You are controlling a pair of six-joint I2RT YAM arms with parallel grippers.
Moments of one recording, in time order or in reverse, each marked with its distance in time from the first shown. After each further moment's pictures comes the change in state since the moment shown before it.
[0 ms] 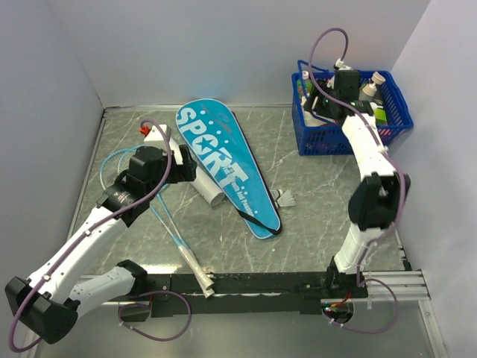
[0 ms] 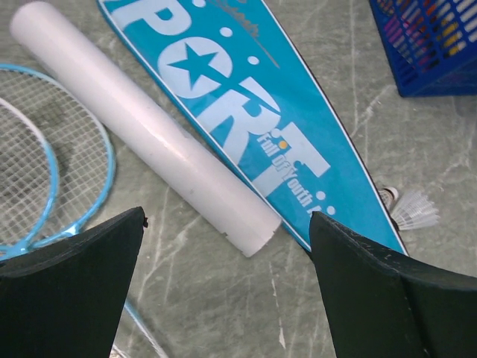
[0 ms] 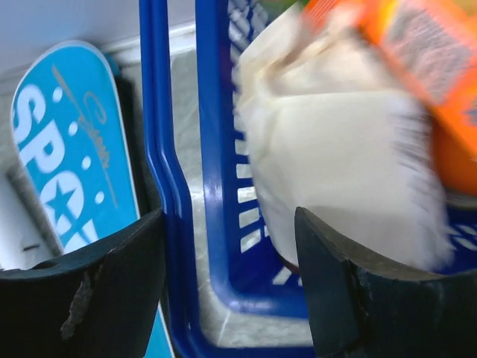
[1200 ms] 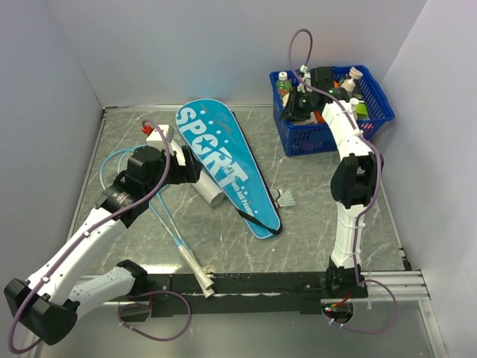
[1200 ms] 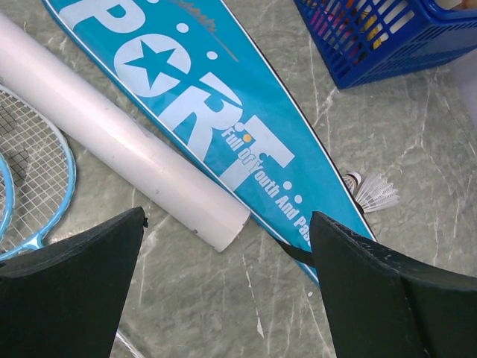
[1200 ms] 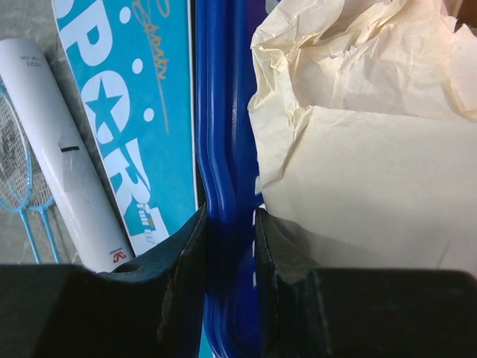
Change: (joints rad) left arm 0.002 -0.014 0.000 0.020 0.101 -0.012; right arm 0.079 0.286 0.340 -0.282 -0.245 -0.085
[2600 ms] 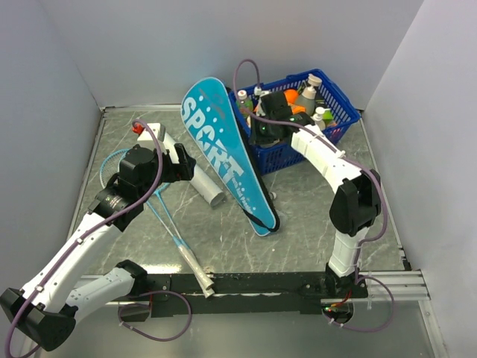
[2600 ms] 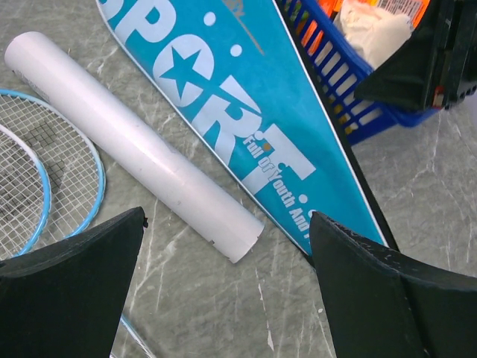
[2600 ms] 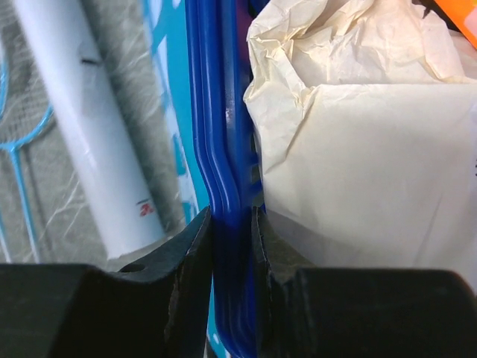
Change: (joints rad) left arm 0.009 -0.047 0.016 -0.016 -0.069 0.019; right arm 0.376 -0.323 -0.449 0.169 0.310 0.024
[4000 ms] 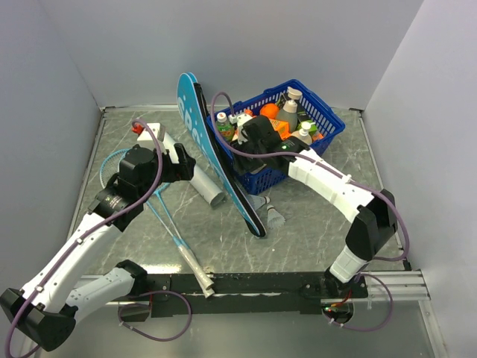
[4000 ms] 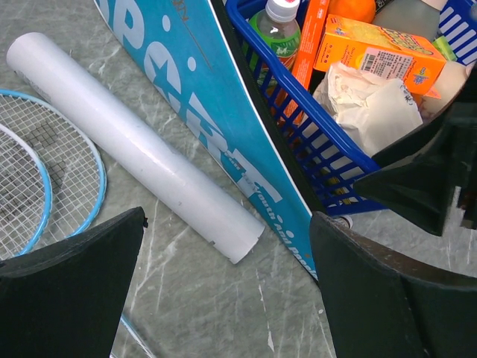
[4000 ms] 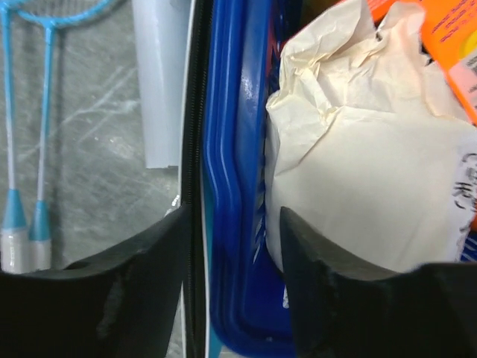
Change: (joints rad) left arm 0.000 -0.001 0.000 0.001 -0.005 0.000; right arm 0.227 -0.234 -0.232 0.033 0.045 -0.130
